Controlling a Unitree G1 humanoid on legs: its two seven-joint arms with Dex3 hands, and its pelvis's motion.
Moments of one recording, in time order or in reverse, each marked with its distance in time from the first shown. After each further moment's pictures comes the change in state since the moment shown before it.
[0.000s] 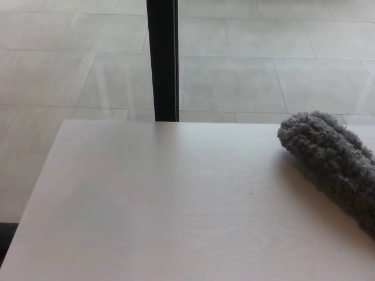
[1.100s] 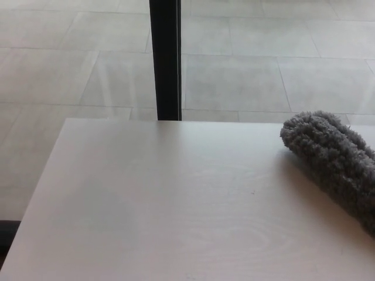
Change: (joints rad) left_arm 0.011 -0.001 -0.001 0.010 -0.001 -0.017 -0.003; right_arm 0.130 -0.114 -0.151 -0.472 0.159 -0.091 0.164
